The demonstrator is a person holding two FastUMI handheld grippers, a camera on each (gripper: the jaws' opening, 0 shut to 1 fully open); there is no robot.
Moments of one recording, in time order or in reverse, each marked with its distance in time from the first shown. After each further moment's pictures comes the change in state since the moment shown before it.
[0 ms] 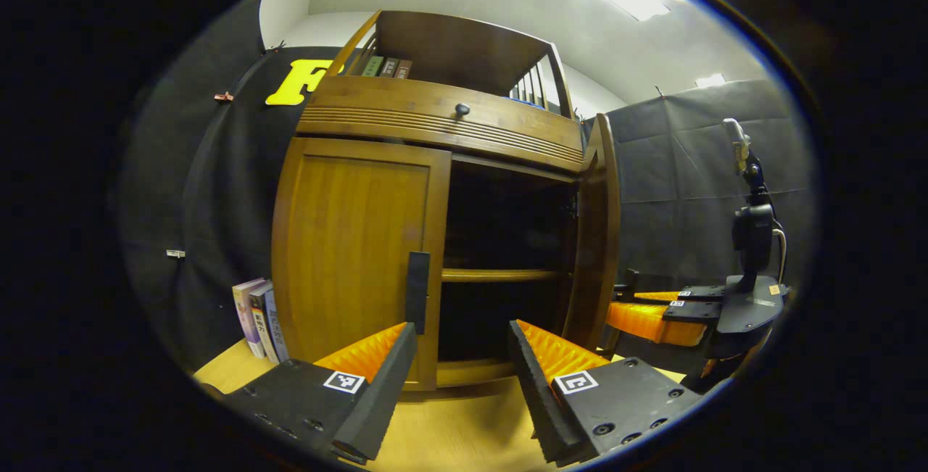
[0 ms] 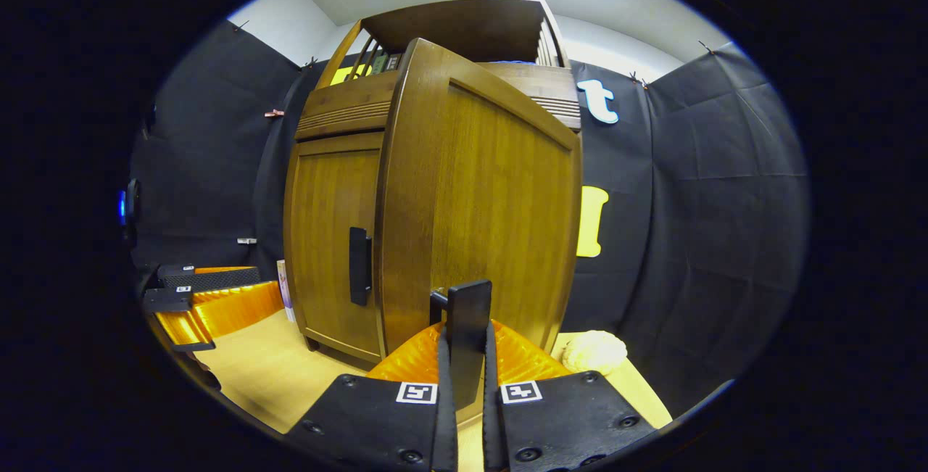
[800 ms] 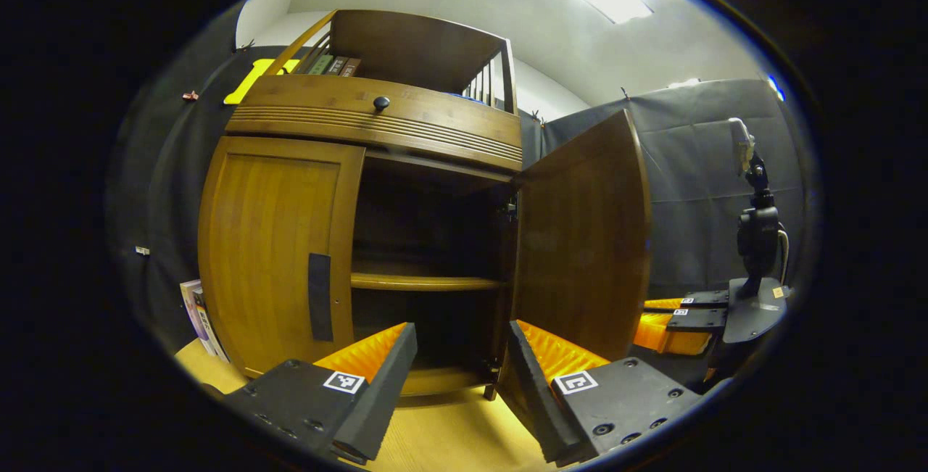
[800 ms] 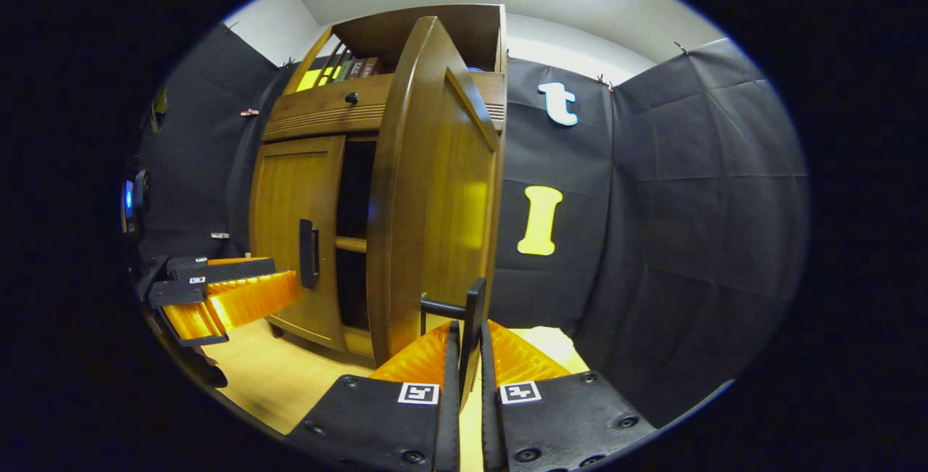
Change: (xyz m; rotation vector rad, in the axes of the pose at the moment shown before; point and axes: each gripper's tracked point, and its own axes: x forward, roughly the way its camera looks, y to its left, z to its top) left arm 0.037 -0.095 -0.002 0.009 -0.031 -0.124; right arm -0.034 -0.100 -0.001 -0.037 -0.003 -0.127
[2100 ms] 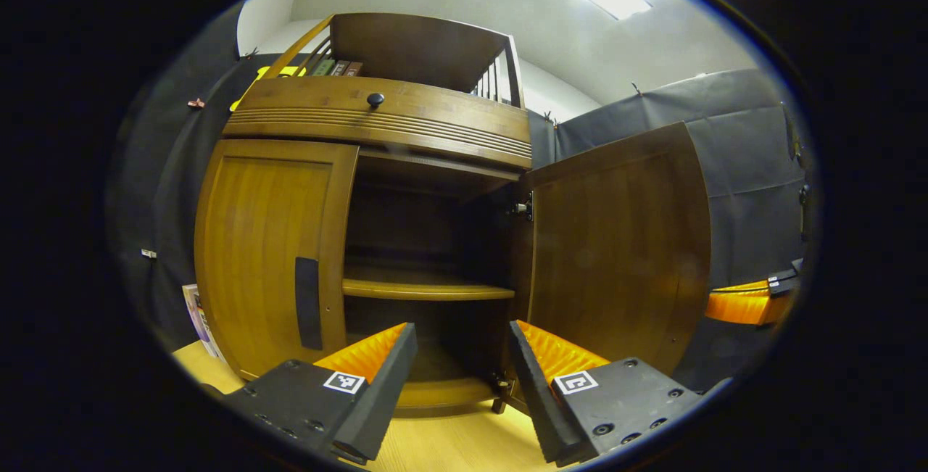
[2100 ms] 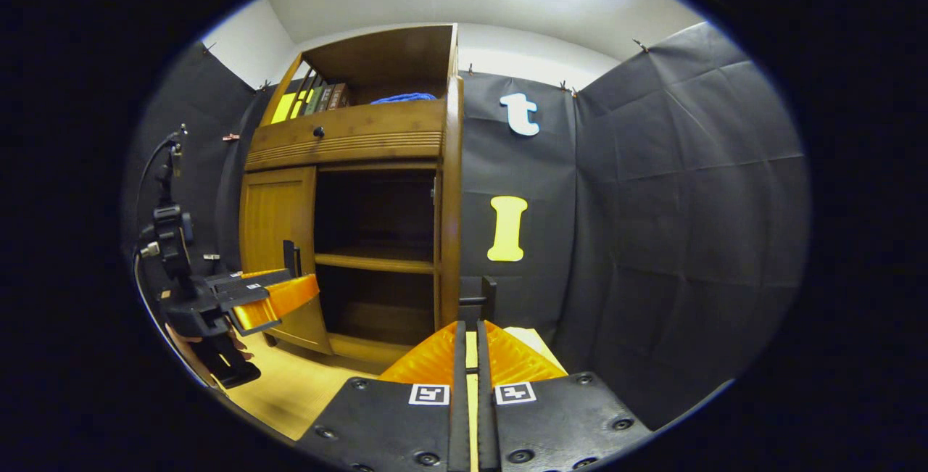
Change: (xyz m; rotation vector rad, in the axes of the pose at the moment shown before) left arm 0.039 0.003 -0.009 0.012 -0.035 0.082; right arm -0.074 -0.044 0.023 0.073 -0.069 -0.042
